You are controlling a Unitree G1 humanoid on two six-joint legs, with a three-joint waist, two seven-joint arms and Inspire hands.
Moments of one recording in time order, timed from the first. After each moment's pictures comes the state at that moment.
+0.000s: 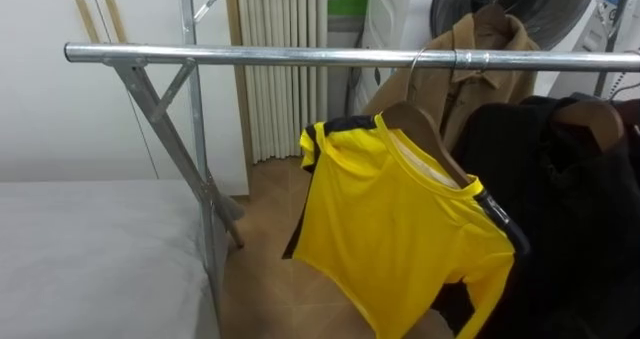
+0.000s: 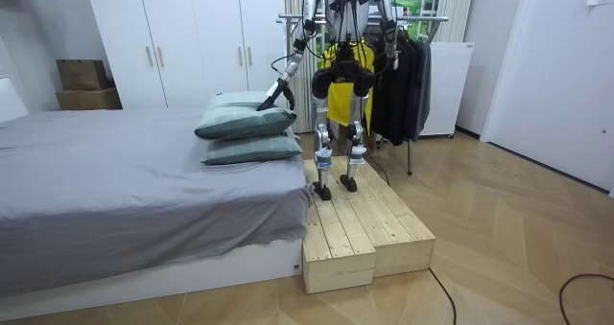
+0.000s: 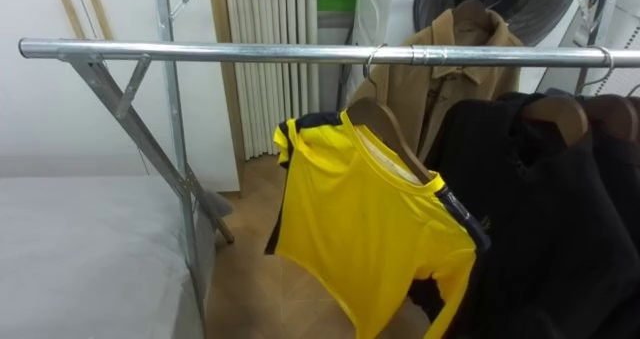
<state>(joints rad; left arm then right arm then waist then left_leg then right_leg) 0.33 0.26 0.31 1.06 0.11 0.24 0.30 0.13 -0.30 -0.21 0.61 0.40 0.05 -0.01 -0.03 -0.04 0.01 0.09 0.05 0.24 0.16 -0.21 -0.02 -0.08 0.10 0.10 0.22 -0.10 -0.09</state>
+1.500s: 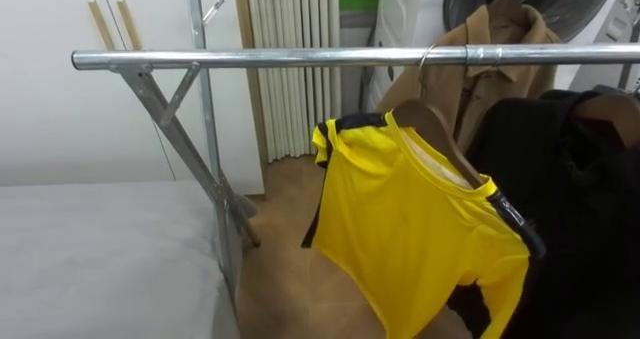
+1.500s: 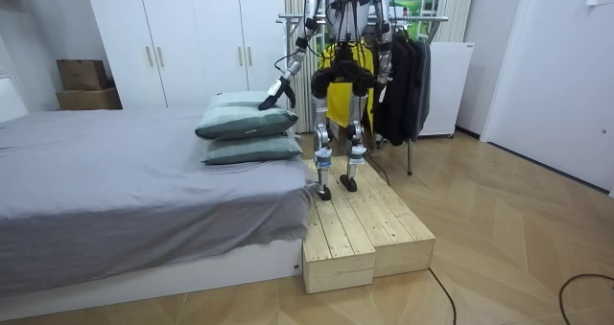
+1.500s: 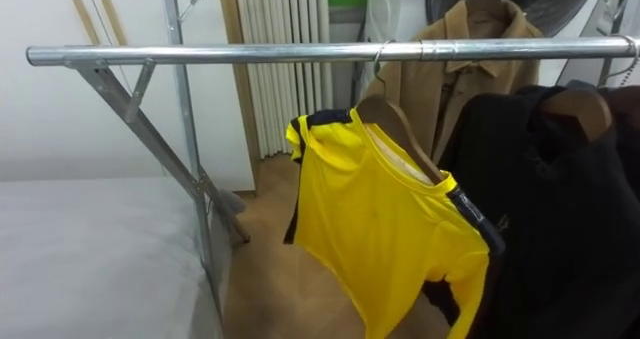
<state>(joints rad) 0.30 0.23 0.23 1.14 -0.04 0.13 0.36 0.14 -0.22 0.01 1.29 0.58 -0.09 0.29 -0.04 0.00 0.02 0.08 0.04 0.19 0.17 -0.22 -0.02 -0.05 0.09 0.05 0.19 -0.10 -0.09</state>
